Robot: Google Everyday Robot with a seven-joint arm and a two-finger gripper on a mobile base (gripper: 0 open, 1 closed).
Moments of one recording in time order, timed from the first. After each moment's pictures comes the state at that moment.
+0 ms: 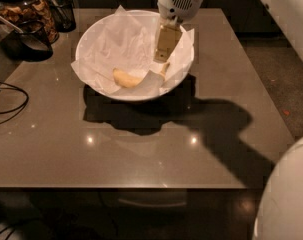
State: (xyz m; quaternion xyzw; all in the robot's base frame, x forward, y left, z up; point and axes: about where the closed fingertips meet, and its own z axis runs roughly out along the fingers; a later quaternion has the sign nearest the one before) arm 0.590 -0.037 0.962 -0.67 0.73 0.06 0.14
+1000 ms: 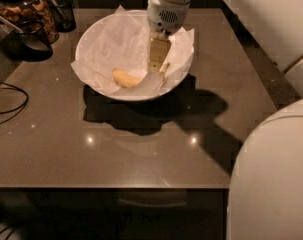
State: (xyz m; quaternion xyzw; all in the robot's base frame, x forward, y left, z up) arm 0.605 -0.023 0.925 -0.69 0.72 0.06 0.10
